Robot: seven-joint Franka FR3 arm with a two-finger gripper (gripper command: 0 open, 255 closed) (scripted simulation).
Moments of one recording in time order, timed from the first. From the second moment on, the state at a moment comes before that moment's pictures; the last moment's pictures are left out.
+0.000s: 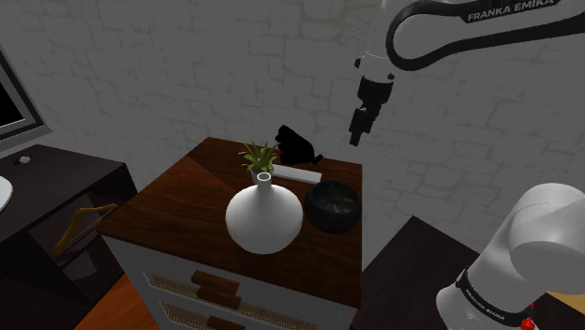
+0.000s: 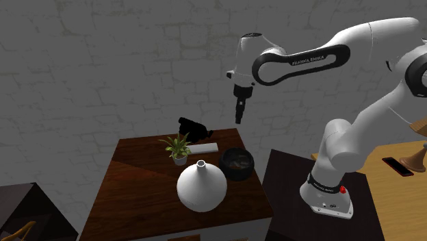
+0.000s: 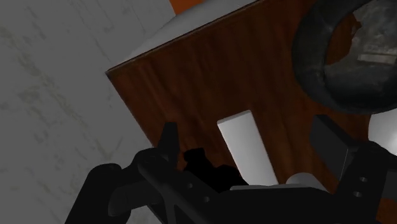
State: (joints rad) arm 0.03 -0.51 0.00 -2.39 0.00 1.93 -0.18
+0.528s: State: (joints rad) arm 0.06 -0.22 0.02 -2.31 -0.01 2.11 -0.23
